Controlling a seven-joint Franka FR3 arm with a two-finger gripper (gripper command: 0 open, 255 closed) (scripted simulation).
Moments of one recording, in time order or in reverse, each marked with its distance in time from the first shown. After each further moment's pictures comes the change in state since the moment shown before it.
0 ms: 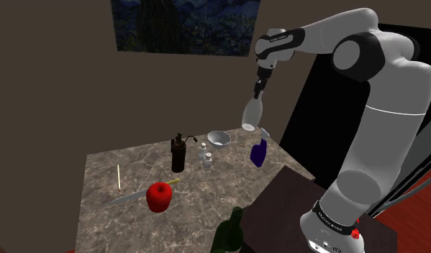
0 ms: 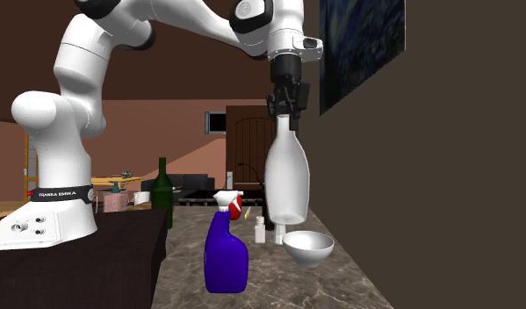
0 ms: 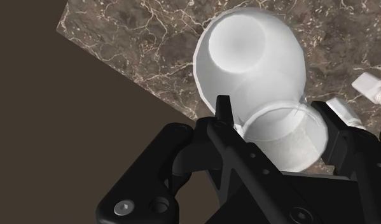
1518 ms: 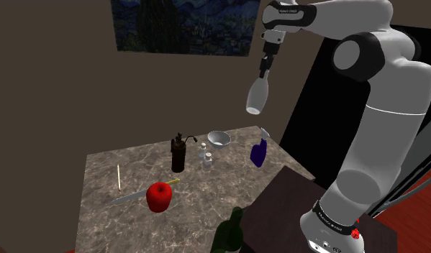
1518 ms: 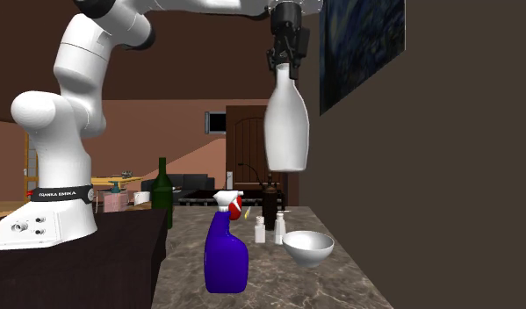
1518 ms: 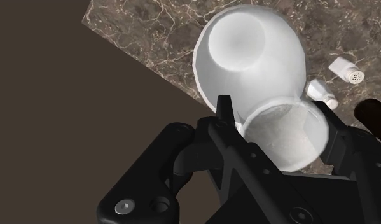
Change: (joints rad) arm -0.012 -0.001 -0.007 0.308 -0.005 -0.307 0.011
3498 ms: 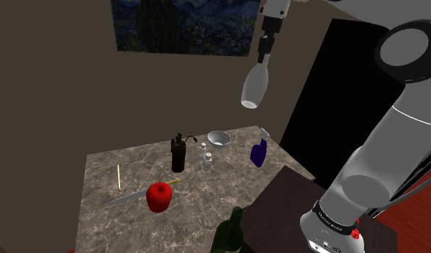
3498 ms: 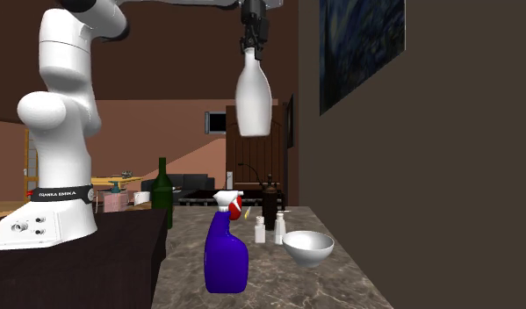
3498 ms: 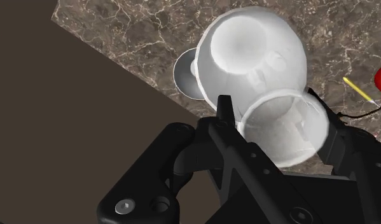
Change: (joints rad) arm 0.162 -0.258 0.089 -0.060 -0.089 -0.181 0.247
